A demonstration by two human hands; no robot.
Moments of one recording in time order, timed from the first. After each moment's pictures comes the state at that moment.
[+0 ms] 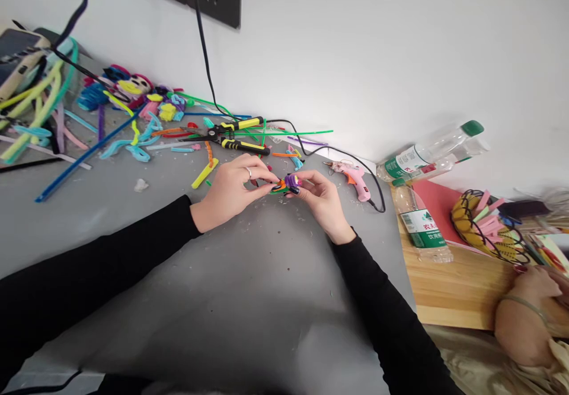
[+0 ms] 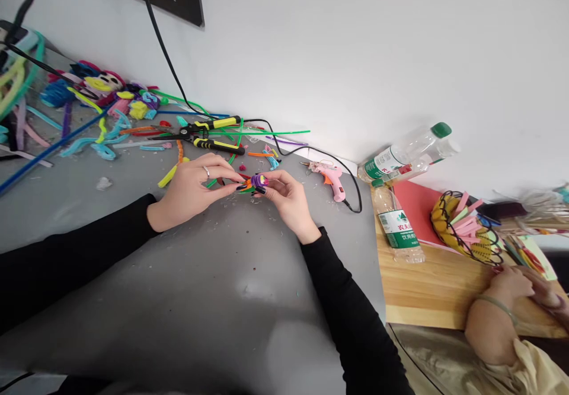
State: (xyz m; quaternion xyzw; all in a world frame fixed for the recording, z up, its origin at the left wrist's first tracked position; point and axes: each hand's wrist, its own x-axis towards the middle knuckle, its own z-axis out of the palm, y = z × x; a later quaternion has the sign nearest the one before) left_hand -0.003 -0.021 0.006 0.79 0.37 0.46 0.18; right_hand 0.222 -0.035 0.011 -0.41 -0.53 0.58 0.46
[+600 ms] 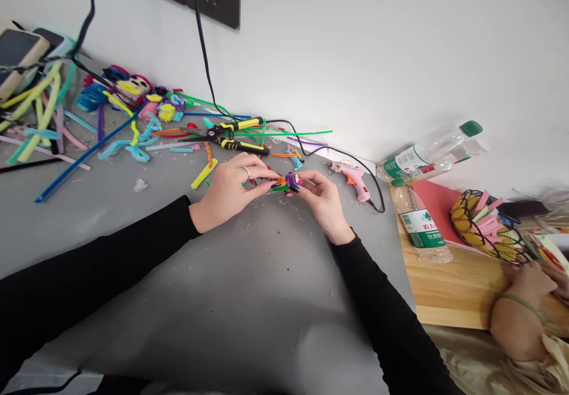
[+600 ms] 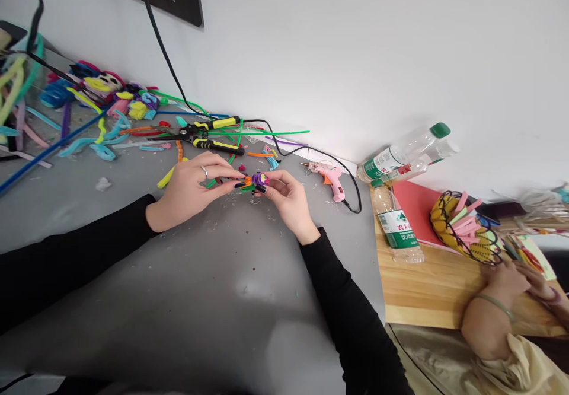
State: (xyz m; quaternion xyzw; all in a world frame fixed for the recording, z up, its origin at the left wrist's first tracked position) left_hand -0.003 -0.020 0.006 0.79 0.35 0.48 0.14; right_hand 0.221 -0.036 0.008 -0.43 -0.53 0.56 0.47
